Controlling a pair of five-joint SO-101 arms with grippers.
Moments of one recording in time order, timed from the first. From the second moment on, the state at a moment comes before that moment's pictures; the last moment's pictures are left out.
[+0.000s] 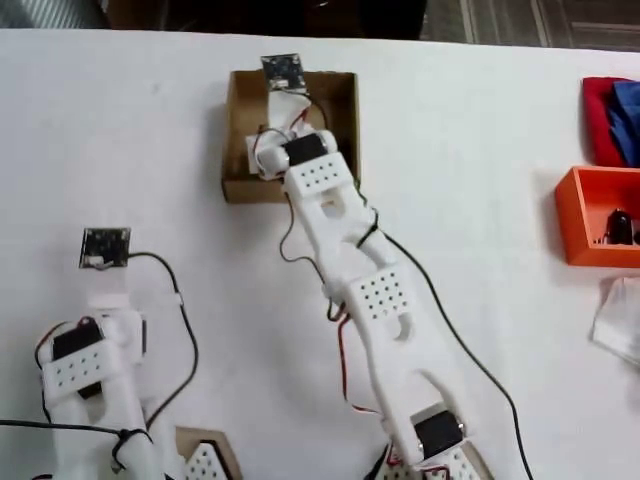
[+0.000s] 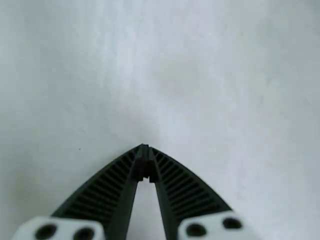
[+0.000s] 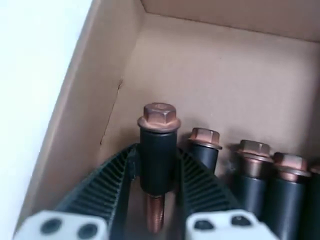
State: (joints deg) left arm -33.9 -49.5 78.6 50.0 -20.3; right arm -28.7 70.0 -72.9 62.5 -11.9
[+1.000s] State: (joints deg) left arm -33.9 -49.5 78.6 50.0 -20.3; right arm -28.8 71.8 -75.3 65.0 -14.7
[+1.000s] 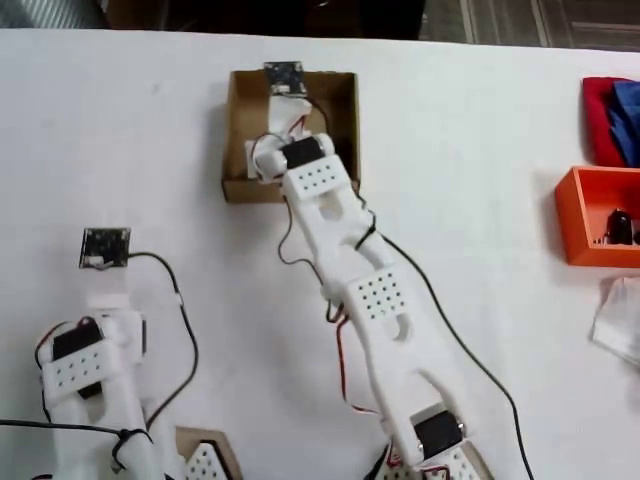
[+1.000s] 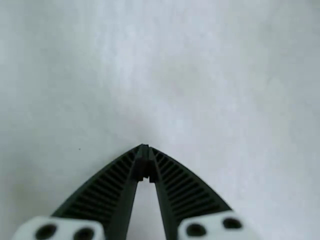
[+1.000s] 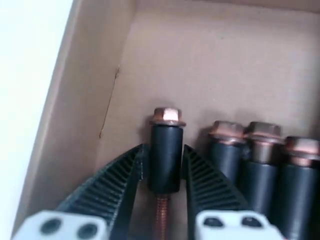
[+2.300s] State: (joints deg) left arm -30.2 -49.5 39.6 76.3 -14.4; right arm -19.5 42.9 -92.8 100.0 0.7
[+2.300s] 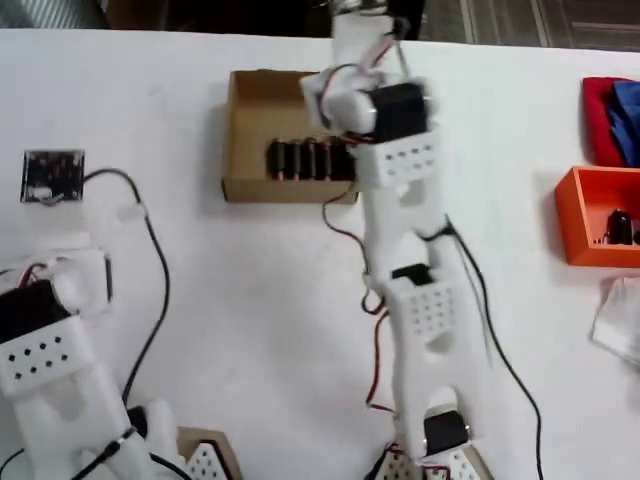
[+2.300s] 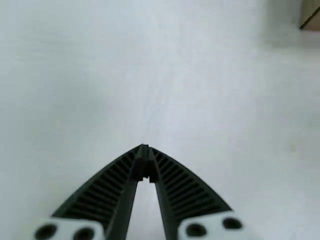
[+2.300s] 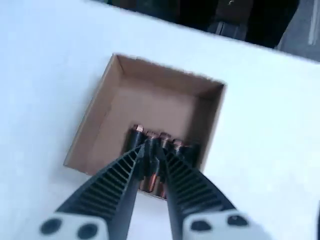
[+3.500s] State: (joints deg) left arm -13.0 -50.0 19.5 98.6 -9.0; right arm -7.2 -43.9 17.1 85.7 0.7
